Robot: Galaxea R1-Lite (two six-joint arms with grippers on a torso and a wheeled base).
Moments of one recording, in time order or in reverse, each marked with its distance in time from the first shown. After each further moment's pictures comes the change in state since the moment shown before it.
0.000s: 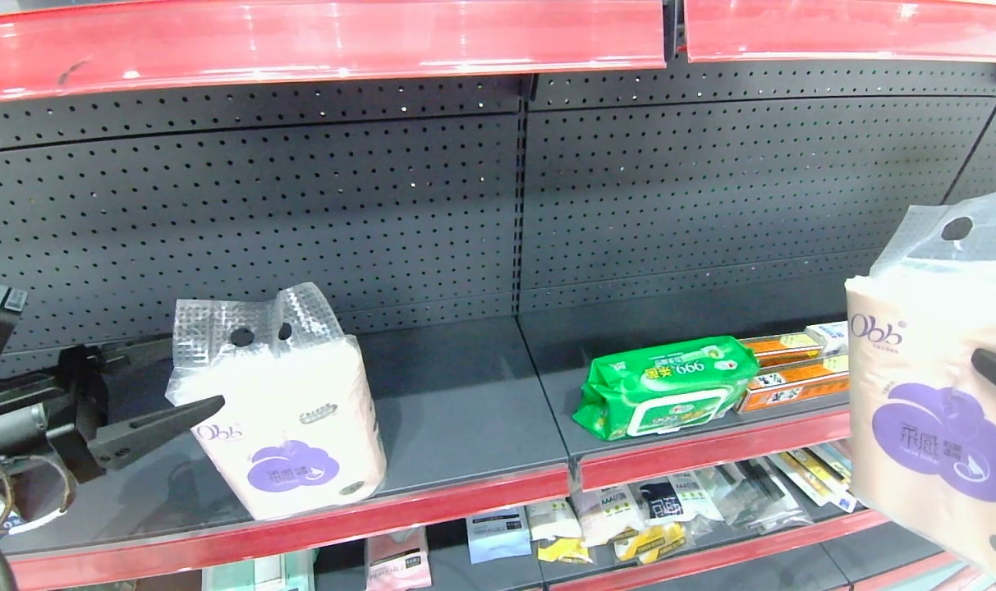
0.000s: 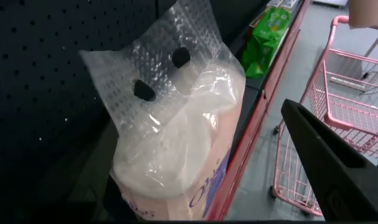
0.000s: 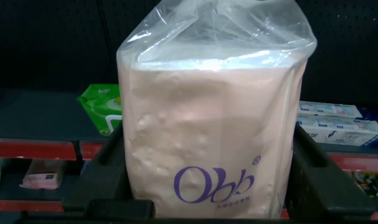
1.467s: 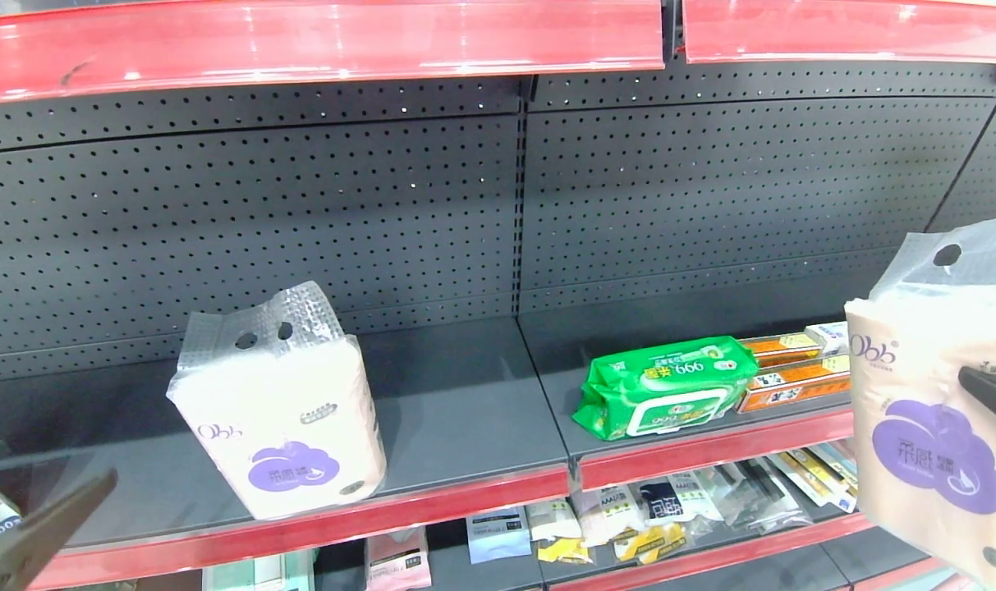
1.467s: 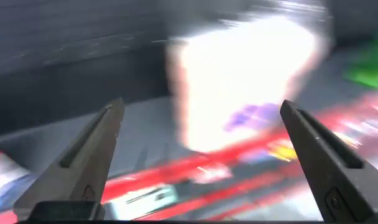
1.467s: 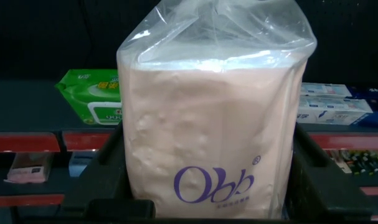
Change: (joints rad) left arm -0.065 -0.846 0.044 0.859 0.731 -0.092; right arm -0.001 0.018 0.039 -0.001 -0.069 -0.007
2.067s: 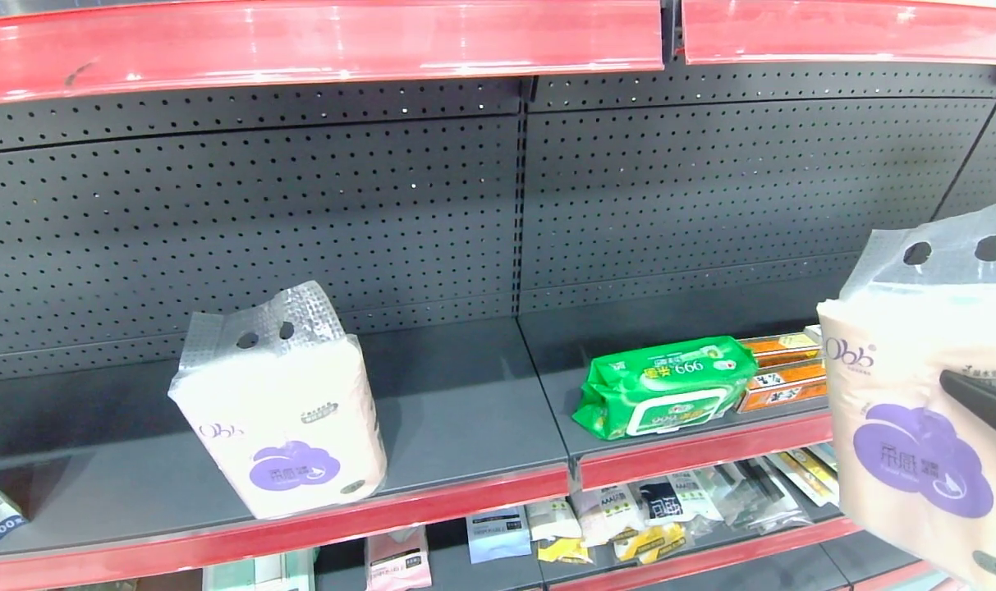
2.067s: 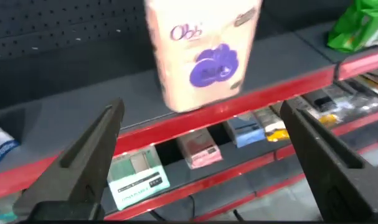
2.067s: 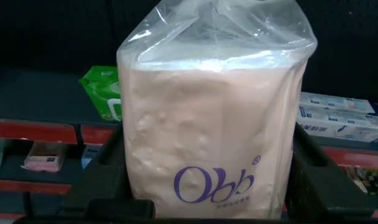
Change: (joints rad) left arm -0.124 -0.465 0.077 0.321 0.164 0.003; right arm 0.017 0.010 -0.012 0.000 0.101 -0.024
